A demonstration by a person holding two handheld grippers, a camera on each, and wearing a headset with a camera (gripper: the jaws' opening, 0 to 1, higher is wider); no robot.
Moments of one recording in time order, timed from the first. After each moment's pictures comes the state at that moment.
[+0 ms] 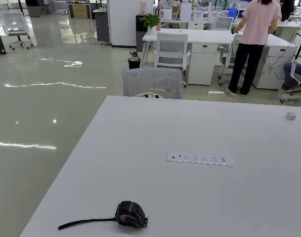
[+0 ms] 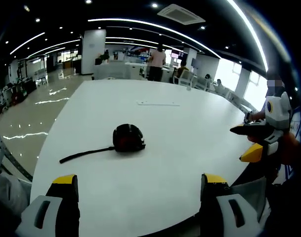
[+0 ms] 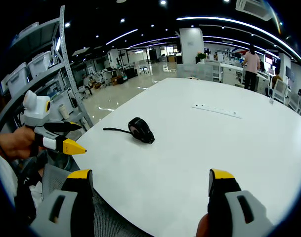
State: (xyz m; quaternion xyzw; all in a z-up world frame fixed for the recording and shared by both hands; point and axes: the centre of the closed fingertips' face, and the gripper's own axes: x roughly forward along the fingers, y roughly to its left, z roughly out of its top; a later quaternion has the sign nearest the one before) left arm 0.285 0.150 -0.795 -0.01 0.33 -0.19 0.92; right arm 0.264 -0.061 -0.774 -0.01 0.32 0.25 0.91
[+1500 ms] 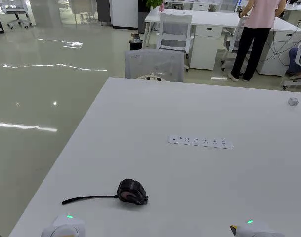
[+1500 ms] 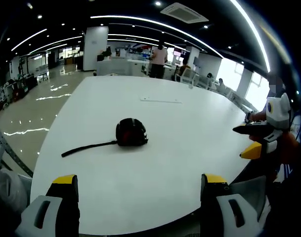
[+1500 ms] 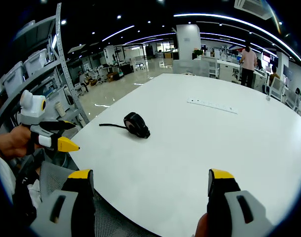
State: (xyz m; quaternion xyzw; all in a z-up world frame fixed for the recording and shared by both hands) left arm 0.278 0.162 -0.802 -0.01 0.35 -0.18 0.92; right arm 0.260 -0.073 -0.782 -0.02 0.34 0.23 0.91
